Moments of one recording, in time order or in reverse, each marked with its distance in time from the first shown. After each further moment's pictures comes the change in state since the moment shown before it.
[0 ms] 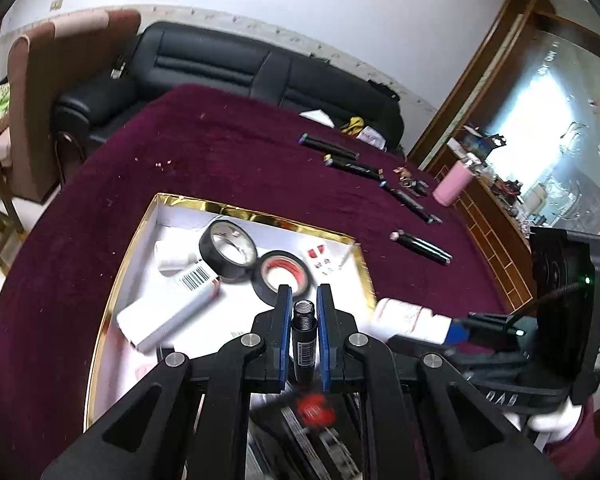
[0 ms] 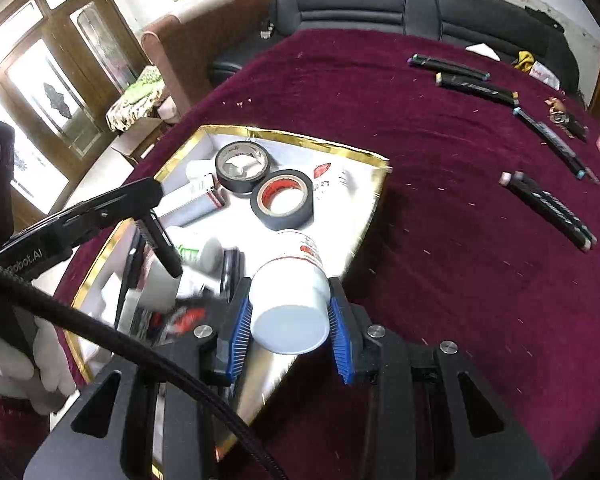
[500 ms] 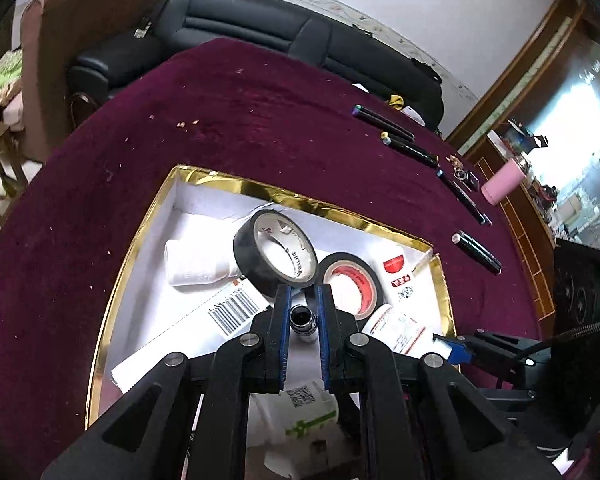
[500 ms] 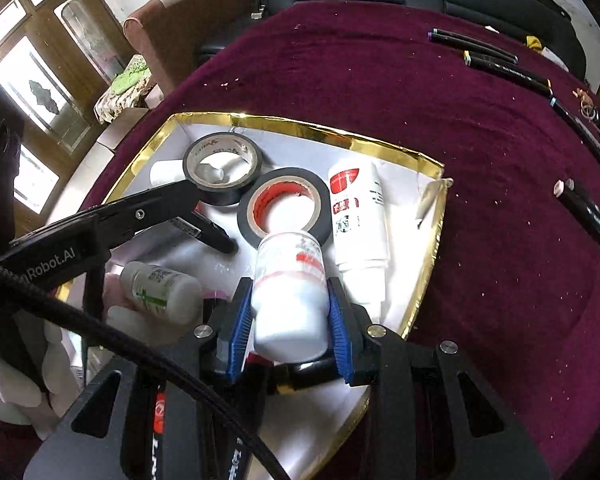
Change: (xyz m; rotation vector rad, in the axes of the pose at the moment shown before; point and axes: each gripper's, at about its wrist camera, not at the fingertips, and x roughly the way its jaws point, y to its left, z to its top) left arm 0.063 0.046 0.010 -0.106 0.107 0.059; right arm 0.060 0.006 0.023 0.011 0.051 -0.016
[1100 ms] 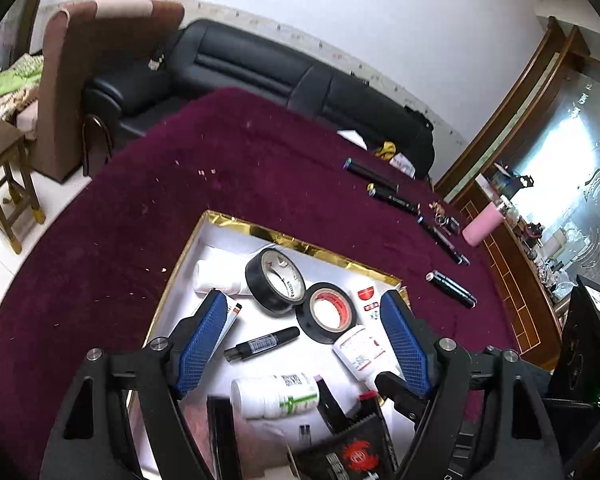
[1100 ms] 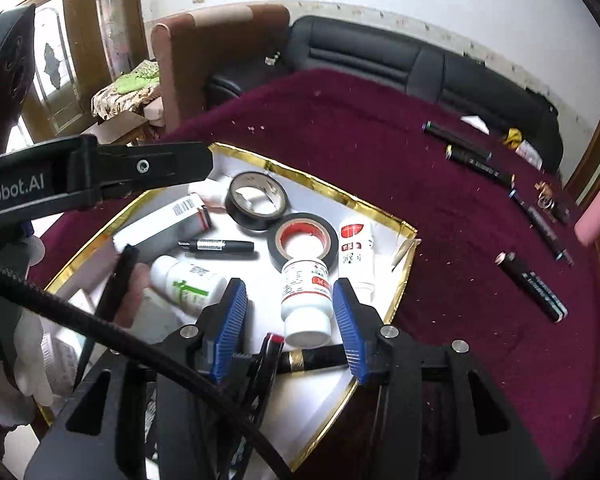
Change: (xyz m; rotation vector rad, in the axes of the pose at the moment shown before) left arm -0.069 0.000 -0.010 -0.026 -0.188 -0.016; right arm -0.052 0.052 -0.022 -0.215 -0.202 -0.177
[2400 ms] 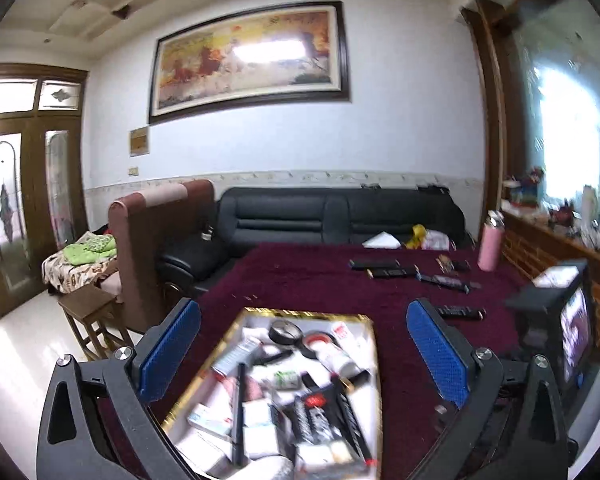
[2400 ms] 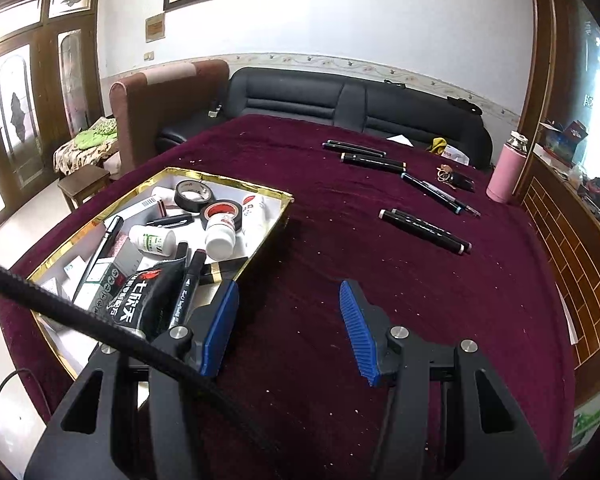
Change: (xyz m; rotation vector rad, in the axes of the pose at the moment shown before) left arm -0.146 -0.159 -0.118 0.370 -0.502 0.316; right arm -0.108 -0.046 -0.096 0.137 -0.197 -0.166
